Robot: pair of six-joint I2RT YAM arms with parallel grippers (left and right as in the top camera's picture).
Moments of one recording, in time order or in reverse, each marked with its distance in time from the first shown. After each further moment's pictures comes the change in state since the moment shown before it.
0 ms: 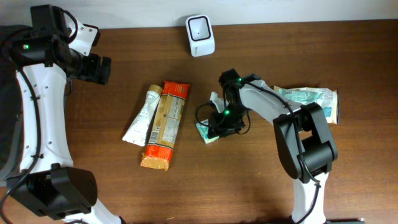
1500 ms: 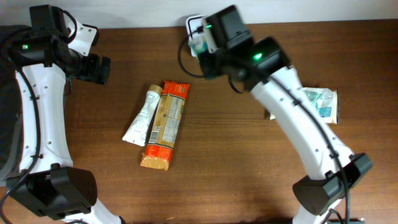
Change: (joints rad) left arm 0.003 0.000 0.000 0.002 0.000 0.000; right arm 0.167 -0.254 0.623 -0.041 0.702 0.061
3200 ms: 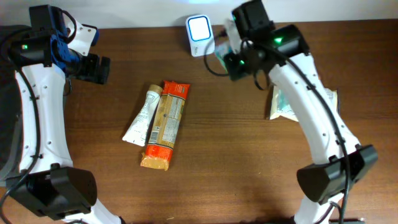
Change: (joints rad) left arm 0.002 0.000 0.000 -0.002 0.000 0.000; right arm -0.192 0.041 0.015 -0.335 -0.178 -0.089
